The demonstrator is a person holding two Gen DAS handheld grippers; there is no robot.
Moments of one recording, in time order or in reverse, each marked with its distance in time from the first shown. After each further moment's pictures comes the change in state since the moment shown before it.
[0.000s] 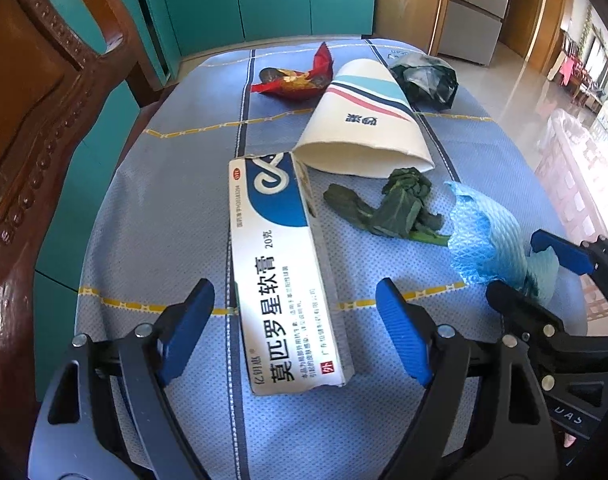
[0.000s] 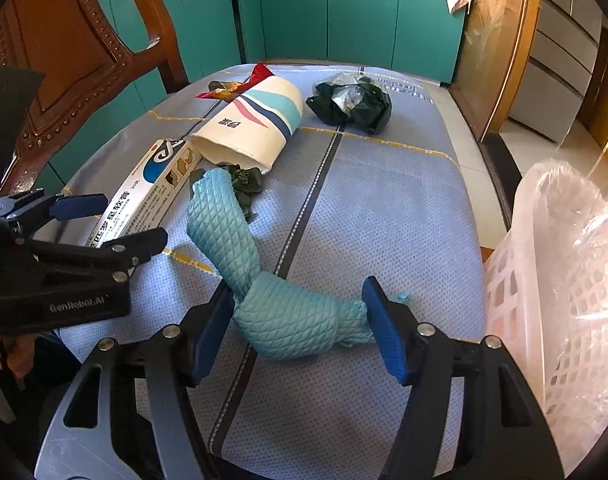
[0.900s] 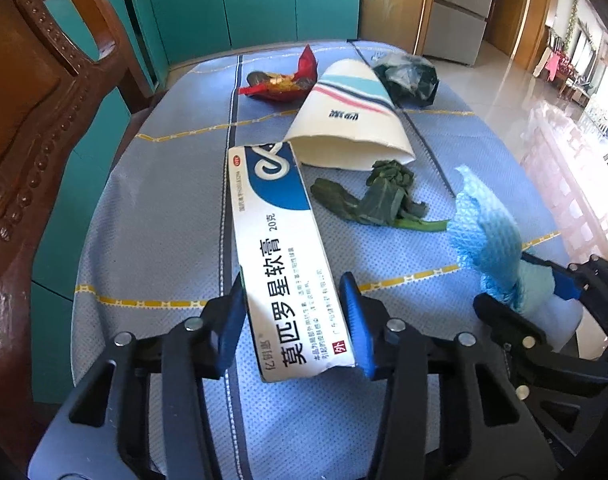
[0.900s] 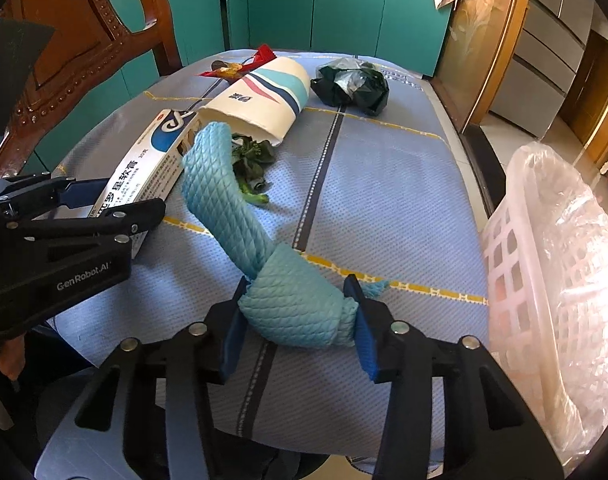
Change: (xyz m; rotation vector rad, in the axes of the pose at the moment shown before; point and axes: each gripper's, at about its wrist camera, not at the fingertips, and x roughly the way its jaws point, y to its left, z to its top) left arm -0.013 0.006 -0.008 0.023 -0.035 -0.059; right arm -0.005 0.026 -0.015 0.012 0.029 -0.093
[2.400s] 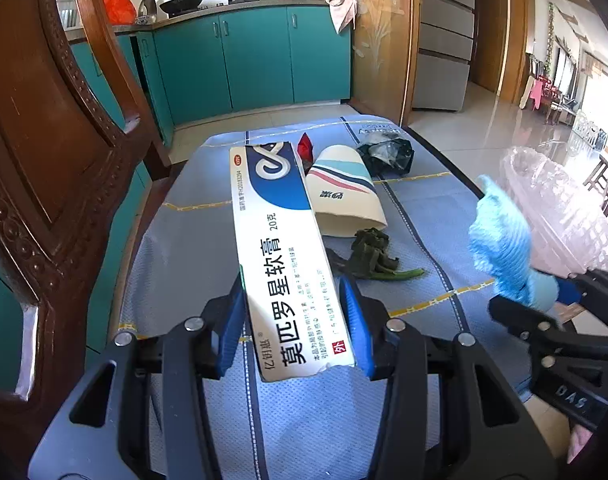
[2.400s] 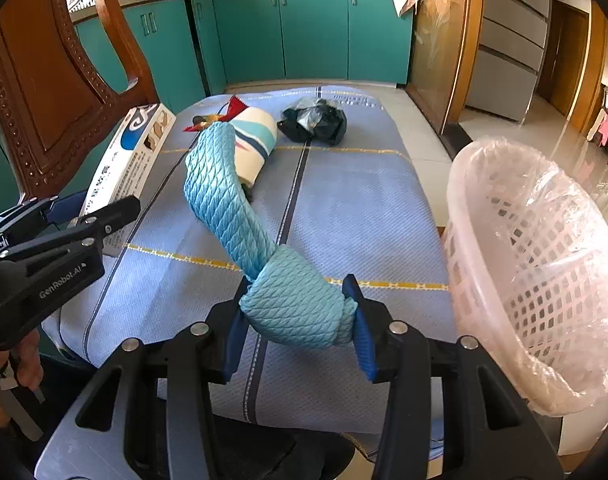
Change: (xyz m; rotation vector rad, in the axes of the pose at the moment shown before) left arm -0.051 0.000 -0.001 0.034 -0.226 0.016; right arm -0.042 -0.020 -0.003 0.138 -0.101 0.000
